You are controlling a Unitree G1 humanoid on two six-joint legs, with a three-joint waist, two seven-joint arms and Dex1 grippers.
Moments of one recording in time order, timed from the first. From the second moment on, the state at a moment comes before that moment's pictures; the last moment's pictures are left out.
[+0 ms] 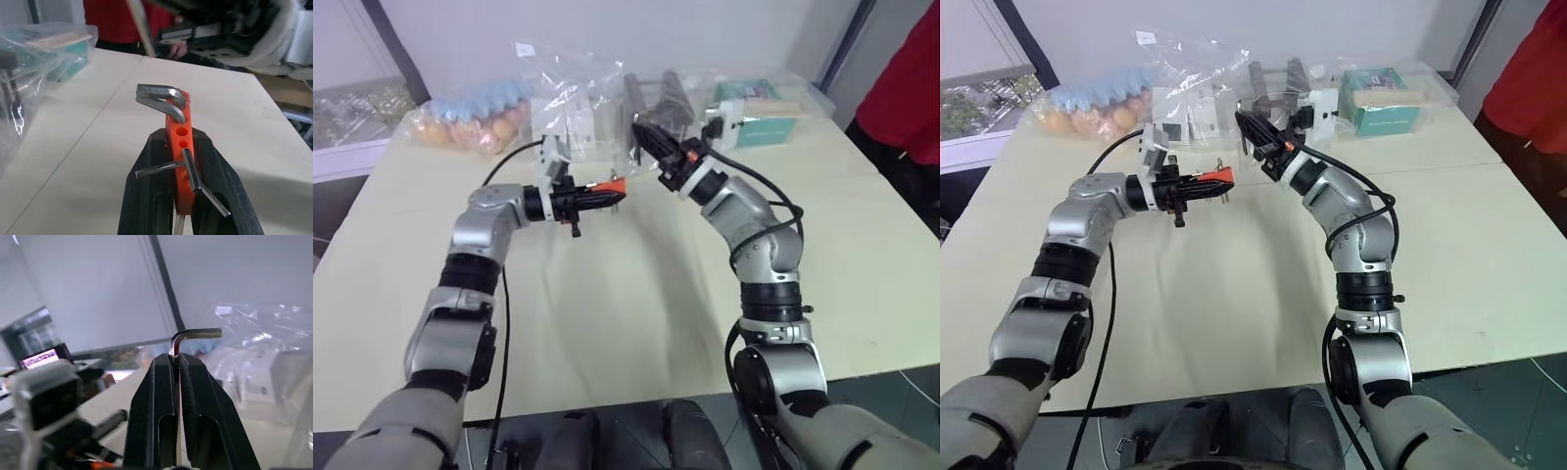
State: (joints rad) left arm -0.98 0.38 -0.03 0.70 -0.36 0.19 -1.31; right arm -0.82 -0.07 -0.15 0.06 0.52 0.51 0.56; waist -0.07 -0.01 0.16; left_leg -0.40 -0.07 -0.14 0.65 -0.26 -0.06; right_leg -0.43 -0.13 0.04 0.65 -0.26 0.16
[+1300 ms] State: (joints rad) left arm -1.04 0.32 0.00 0.81 -0.33 0.12 -1.30; right arm -0.74 -0.08 -0.11 0.04 0.56 0.47 0.54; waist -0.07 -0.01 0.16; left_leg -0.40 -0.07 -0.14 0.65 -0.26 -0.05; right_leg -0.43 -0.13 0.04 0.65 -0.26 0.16
